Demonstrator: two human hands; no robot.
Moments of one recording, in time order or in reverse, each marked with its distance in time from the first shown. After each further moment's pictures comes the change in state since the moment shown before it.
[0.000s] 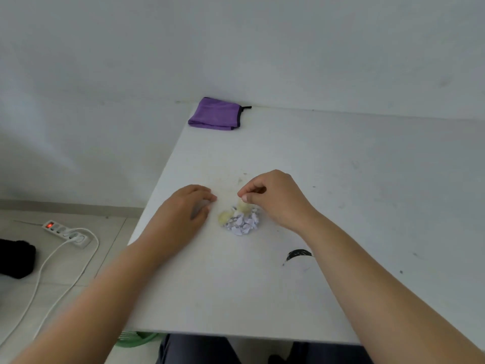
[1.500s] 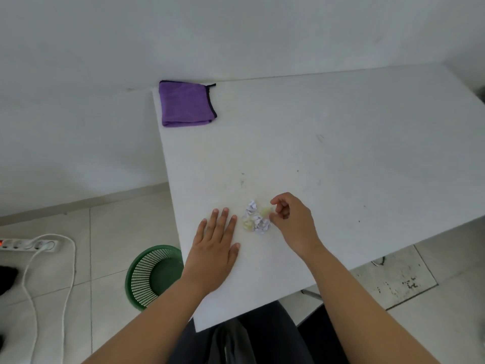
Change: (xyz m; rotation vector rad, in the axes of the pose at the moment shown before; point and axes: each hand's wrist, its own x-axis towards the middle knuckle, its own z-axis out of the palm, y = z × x) left_hand -0.023 -0.023 -0.019 0.340 -0.453 0.346; right_hand -0.036 -0.049 0.028 0.088 0.424 0.582
